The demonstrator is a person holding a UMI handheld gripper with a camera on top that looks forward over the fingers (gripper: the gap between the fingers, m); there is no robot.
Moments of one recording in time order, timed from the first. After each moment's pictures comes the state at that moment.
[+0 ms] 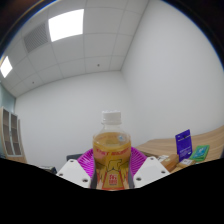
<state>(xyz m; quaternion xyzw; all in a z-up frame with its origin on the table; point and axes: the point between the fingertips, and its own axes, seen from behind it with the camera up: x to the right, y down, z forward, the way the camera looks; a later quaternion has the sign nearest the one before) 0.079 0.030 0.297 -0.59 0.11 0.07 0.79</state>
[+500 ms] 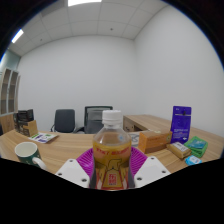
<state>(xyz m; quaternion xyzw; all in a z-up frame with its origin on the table) 0.155 0.104 0.092 -0.74 0.01 -0.02 0.68</state>
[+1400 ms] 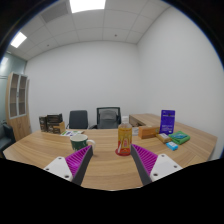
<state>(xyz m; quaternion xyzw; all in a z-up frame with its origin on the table) 0.096 -0.150 0.145 -0.75 0.00 0.01 0.67</state>
